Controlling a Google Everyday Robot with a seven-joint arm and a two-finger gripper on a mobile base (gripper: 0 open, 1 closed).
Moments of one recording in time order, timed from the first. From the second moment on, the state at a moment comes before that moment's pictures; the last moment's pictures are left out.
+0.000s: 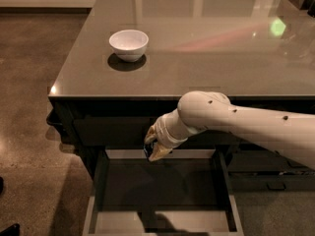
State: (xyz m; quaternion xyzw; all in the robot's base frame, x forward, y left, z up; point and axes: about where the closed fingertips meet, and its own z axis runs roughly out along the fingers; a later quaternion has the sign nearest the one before) arm 0.533 0.011 0.657 -0.79 0.53 0.06 0.29
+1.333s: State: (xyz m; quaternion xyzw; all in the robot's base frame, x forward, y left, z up) arm 0.493 -0.008 0.788 -0.80 0.52 -0.07 0.28
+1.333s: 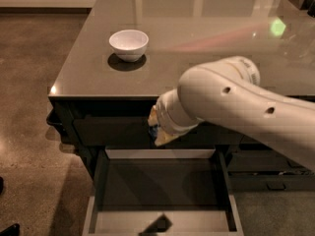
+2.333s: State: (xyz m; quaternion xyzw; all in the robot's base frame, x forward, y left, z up) arm 0.525 -0.002 0.848 -0.82 0.46 -0.18 0.28
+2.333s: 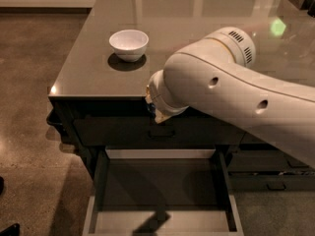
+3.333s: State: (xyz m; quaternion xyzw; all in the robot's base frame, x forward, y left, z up) arm 0.620 -0.029 0.874 -0.79 0.47 -0.28 0.28
